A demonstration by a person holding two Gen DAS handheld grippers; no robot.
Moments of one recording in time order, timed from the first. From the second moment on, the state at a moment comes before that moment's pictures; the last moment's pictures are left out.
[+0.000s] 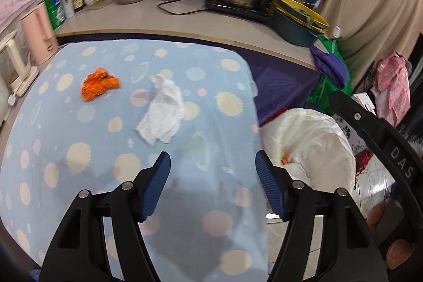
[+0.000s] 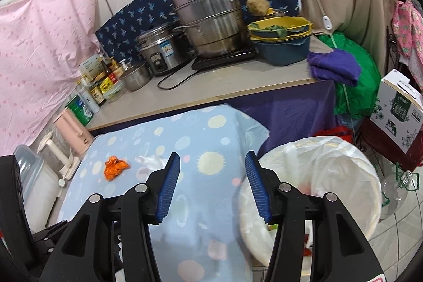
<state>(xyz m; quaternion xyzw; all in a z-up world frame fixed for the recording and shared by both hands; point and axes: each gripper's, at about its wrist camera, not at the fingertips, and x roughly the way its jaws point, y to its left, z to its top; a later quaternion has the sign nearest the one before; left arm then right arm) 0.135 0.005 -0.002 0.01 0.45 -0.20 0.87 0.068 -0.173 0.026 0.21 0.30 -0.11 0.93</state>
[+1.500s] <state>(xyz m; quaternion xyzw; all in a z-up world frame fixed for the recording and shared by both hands) 0.378 0.153 -0.121 -0.06 0.48 -0.05 0.87 0.282 -0.063 -0.130 0.16 0.46 -0.03 0.87</state>
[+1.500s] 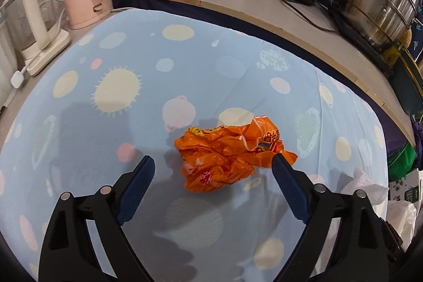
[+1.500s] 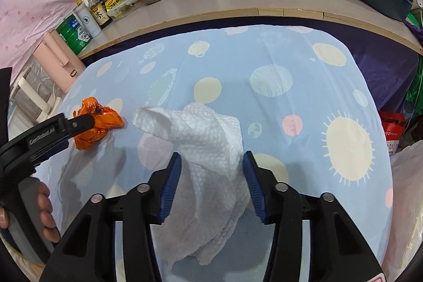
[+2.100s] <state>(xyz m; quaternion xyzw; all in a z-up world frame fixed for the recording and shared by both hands) 0.341 0.136 -0.109 -0.06 0.49 -0.10 0.86 0.254 -0.059 -0.110 0.16 0.45 -0.01 0.88</state>
